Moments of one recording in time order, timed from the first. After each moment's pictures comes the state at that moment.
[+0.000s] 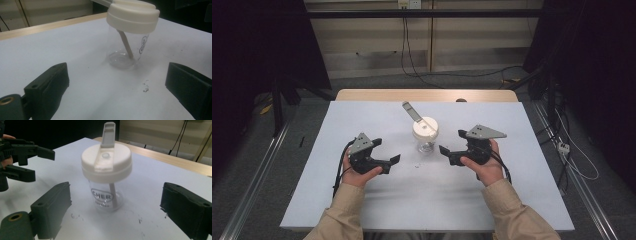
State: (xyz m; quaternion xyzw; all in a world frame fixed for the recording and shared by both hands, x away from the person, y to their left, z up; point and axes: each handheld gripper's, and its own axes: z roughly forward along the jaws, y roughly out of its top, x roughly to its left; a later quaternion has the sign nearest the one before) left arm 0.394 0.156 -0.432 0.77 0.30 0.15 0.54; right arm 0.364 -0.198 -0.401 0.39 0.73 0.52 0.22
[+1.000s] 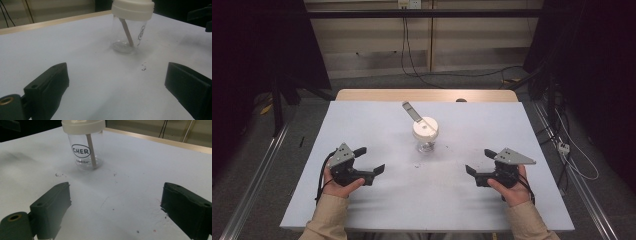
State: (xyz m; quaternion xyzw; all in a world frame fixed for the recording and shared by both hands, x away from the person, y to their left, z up) left arm 0.366 0.198 -0.433 0.77 0.30 0.16 0.54; right arm 0.314 -0.261 -0.440 0.41 0.73 0.50 0.24
